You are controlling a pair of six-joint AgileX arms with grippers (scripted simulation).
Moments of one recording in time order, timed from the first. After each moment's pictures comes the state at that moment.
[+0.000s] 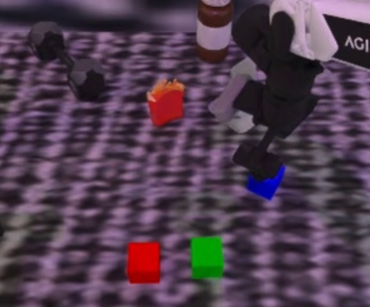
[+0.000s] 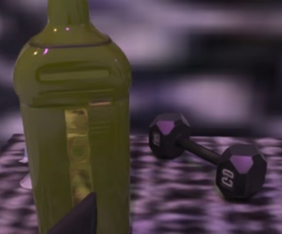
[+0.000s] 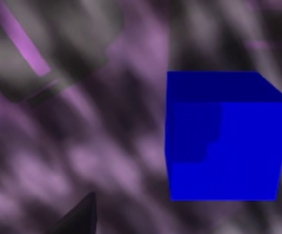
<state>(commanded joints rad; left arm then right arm) 0.02 0.00 0.00 0.00 0.00 0.00 0.49 2.21 1.79 -1.15 0.00 -0.53</state>
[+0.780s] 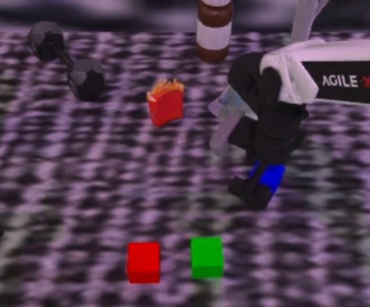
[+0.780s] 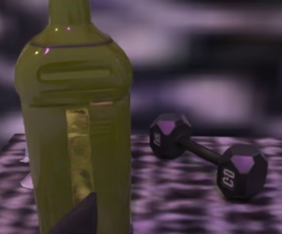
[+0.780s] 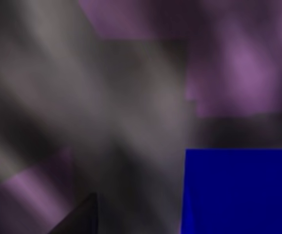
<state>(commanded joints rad) 0.02 0.00 0.00 0.00 0.00 0.00 0.50 2.31 1.63 -0.89 0.00 -0.53</state>
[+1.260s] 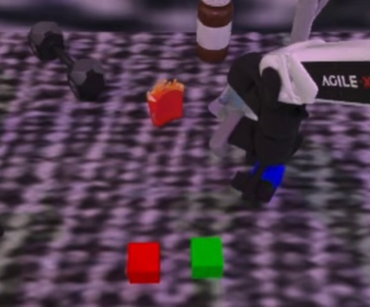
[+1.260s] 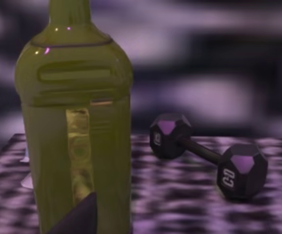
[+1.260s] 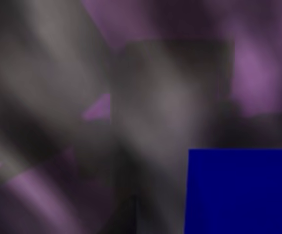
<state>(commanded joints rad) 0.02 0.00 0.00 0.00 0.00 0.00 0.50 2.31 1.63 -0.89 0.00 -0.53</state>
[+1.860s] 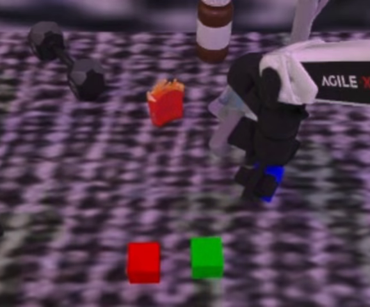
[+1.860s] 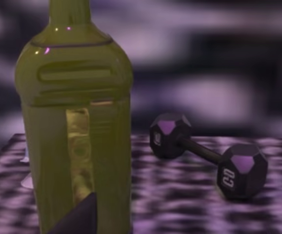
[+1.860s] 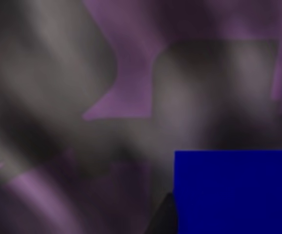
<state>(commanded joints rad) 0.02 0.00 0.00 0.00 0.00 0.00 0.50 2.31 1.63 -0.89 0.00 -0.53</state>
